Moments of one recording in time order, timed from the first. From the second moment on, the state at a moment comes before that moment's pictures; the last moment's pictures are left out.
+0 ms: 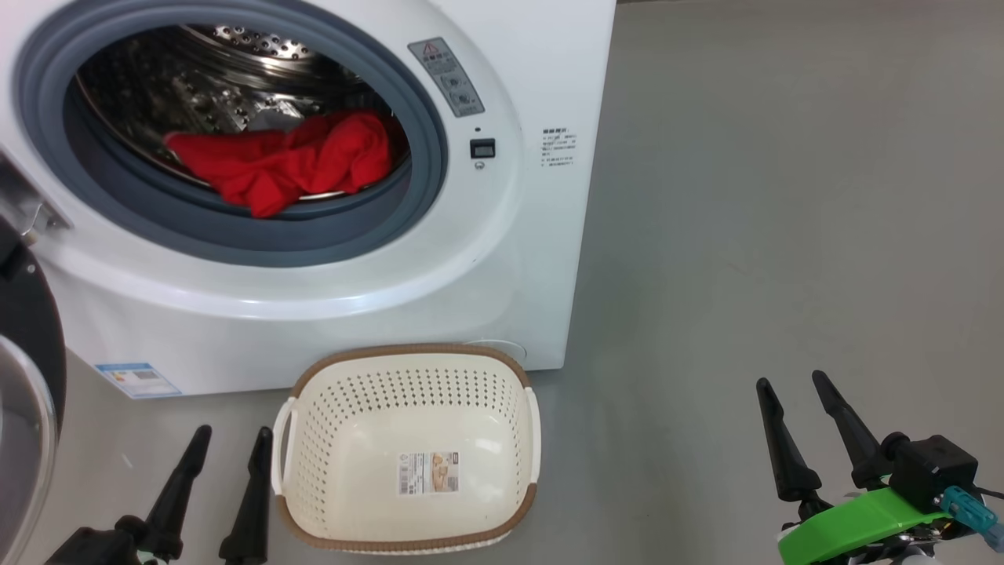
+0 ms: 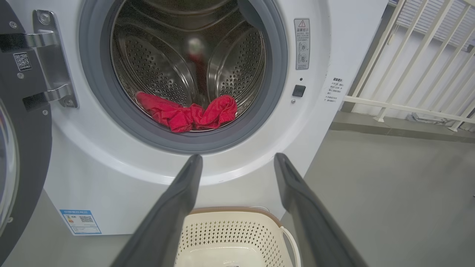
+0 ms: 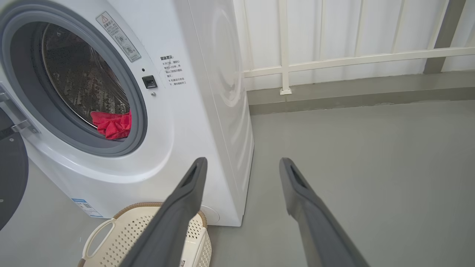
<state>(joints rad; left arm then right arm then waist) 0.02 0.21 -0.04 0.12 -0.43 -0.12 -0.26 -0.02 -0.09 0.03 0.24 0.37 0.13 -0.25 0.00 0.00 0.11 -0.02</state>
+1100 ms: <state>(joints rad) -0.05 0.21 -0.06 0.18 -0.43 -0.12 -0.26 -0.02 -0.09 0.03 0.24 0.37 0.13 -0.25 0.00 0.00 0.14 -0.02</state>
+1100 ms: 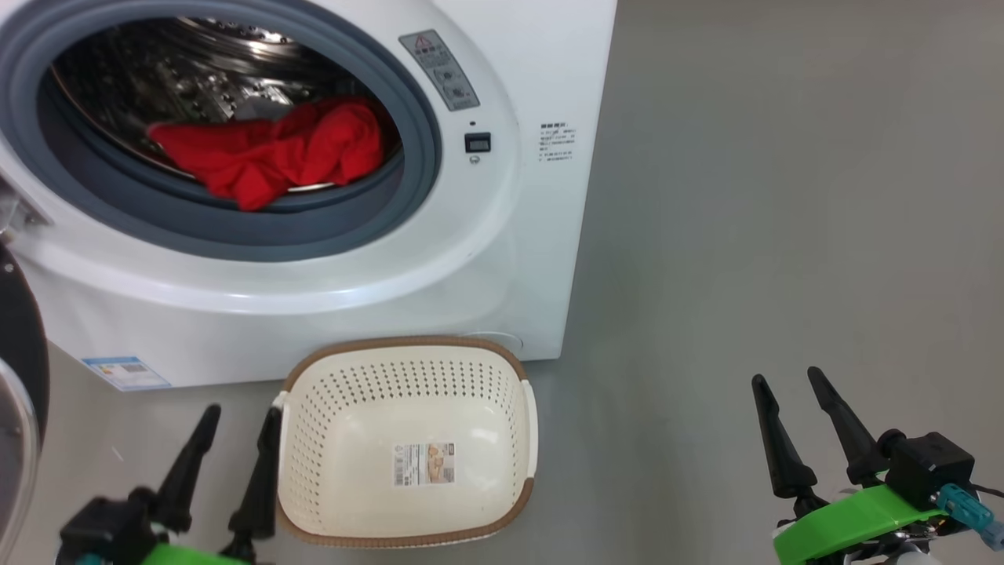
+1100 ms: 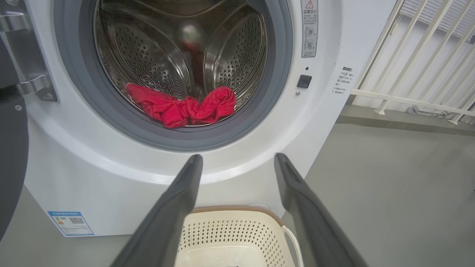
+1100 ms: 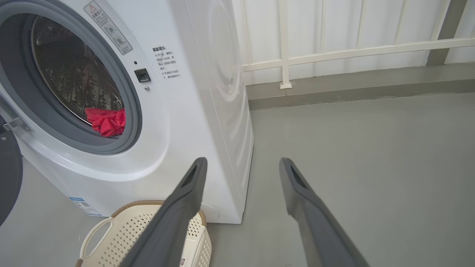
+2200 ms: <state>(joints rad) -1.03 0.33 -0.35 0.86 -0.48 -0.13 -0.21 -0.20 -0.05 0.05 0.19 0.37 0.13 -0.26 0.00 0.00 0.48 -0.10</state>
